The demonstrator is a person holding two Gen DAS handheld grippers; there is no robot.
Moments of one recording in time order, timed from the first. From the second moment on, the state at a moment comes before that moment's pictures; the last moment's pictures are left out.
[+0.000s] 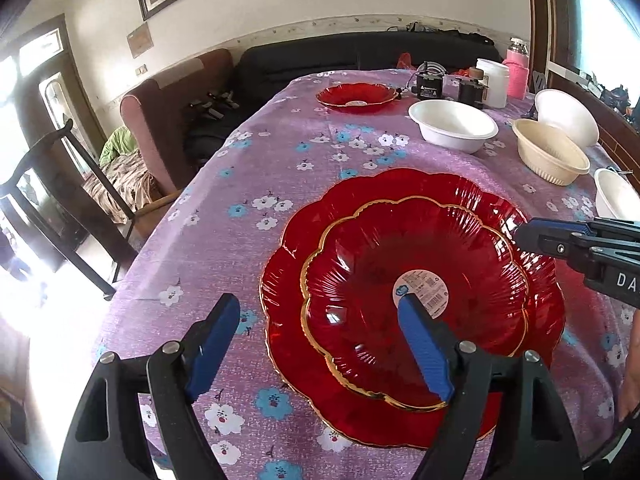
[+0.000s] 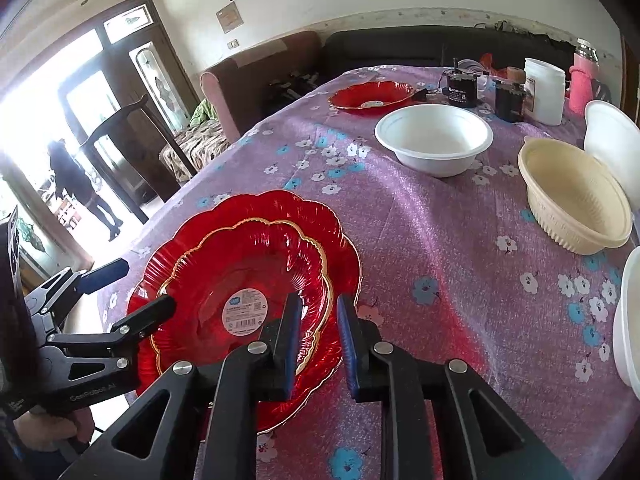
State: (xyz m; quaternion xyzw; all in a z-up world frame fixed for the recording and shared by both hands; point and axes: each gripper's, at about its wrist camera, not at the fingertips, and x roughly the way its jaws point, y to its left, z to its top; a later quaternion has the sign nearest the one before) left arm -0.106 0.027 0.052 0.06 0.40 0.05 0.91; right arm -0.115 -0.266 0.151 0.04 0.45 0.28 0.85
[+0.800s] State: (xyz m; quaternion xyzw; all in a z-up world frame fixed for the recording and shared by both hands) left arm -0.111 0.023 0.054 0.08 0.39 0.06 0.91; right arm -0.122 -0.269 0.159 0.04 0.44 0.28 0.85
